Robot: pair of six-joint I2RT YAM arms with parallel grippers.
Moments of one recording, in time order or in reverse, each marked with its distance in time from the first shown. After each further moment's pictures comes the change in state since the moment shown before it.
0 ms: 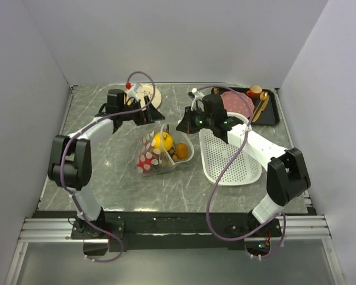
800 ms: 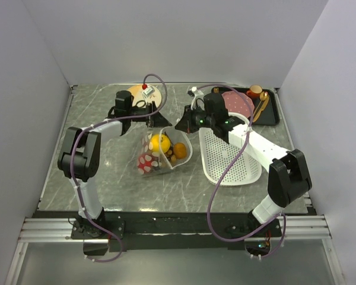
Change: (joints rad) left arm -0.048 0.138 -0.006 0.367 0.443 -0.089; right arm 0.000 -0.017 0.002 0.026 -0.048 -0.021
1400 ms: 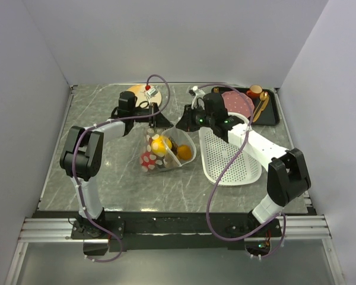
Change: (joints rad) left arm -0.028 0.023 0.010 0.016 -0.016 -0.042; right arm -0.005 0.013 0.010 -0.010 0.055 0.024
